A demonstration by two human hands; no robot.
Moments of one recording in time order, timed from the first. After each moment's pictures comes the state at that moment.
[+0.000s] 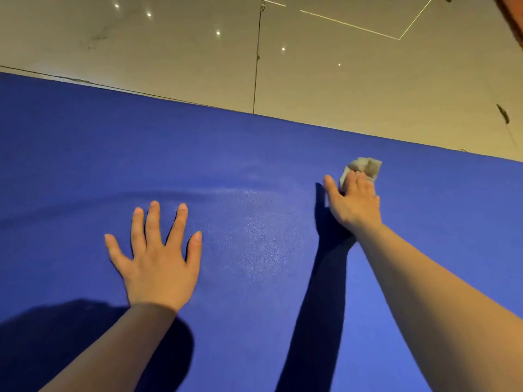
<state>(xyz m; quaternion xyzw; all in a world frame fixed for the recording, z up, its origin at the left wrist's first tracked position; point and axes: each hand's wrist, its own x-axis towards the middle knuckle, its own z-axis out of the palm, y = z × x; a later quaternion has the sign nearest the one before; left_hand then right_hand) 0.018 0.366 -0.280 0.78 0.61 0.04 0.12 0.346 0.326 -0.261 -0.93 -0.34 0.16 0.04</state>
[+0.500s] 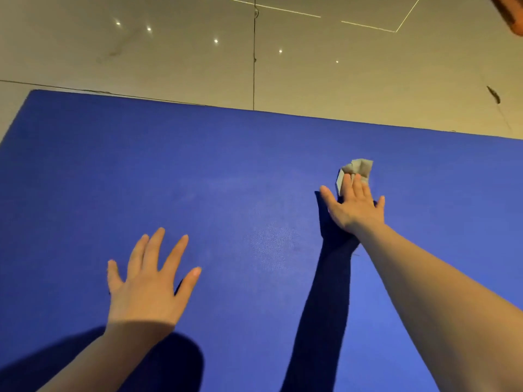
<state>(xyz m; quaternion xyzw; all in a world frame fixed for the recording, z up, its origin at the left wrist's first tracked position) -0.051 0.328 -0.240 0.83 0.52 -0.07 0.18 0.310 0.284 -0.238 -0.92 -0.32 0.23 -0.07</state>
